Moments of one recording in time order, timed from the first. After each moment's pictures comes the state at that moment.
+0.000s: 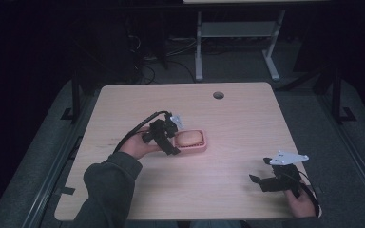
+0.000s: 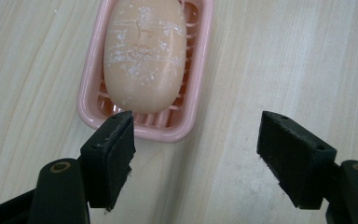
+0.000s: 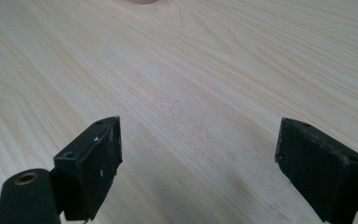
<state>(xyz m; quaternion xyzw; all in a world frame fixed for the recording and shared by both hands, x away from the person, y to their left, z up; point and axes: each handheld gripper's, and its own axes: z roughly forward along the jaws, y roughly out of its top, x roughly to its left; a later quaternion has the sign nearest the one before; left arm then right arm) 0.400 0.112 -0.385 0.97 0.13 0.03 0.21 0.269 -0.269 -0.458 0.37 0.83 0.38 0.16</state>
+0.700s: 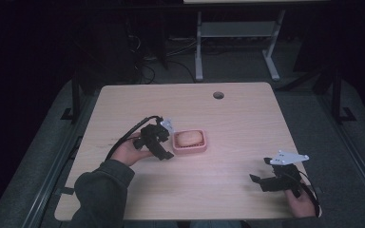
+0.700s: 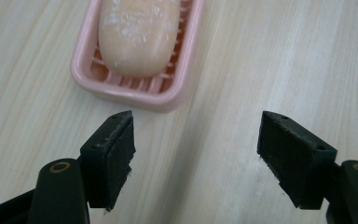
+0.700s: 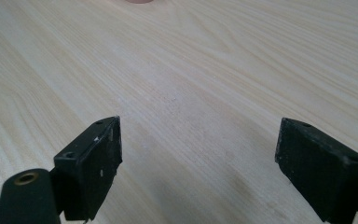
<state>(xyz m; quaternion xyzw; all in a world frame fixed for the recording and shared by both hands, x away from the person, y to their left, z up) 0.383 0.137 -0.386 0.96 0.15 0.04 0.21 0.270 -0.270 -0.458 0.38 0.83 0.38 0.16</state>
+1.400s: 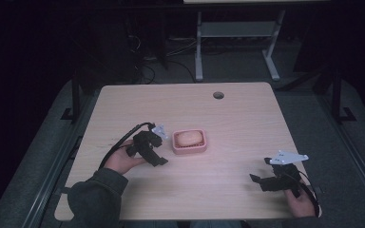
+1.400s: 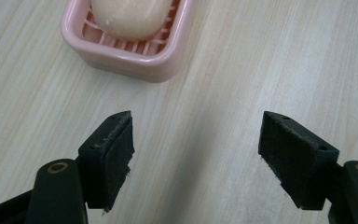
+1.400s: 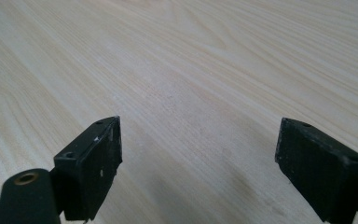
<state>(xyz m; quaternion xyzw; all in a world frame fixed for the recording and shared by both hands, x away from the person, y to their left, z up) 0.366 0.159 -0.399 0.96 0.17 0.04 0.22 0.271 -0.270 -0.459 0.38 0.83 0.37 0.16</state>
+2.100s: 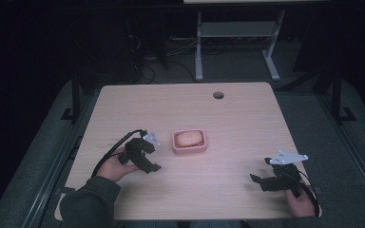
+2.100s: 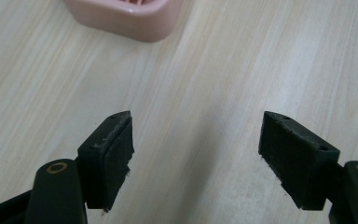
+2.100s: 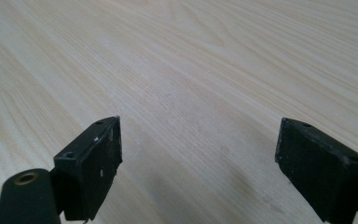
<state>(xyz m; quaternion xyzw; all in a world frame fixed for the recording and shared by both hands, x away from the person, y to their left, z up) 0.350 0.182 -0.412 0.96 0.19 0.04 0.22 0.271 -0.270 -0.460 0.39 0.83 0.37 0.17</state>
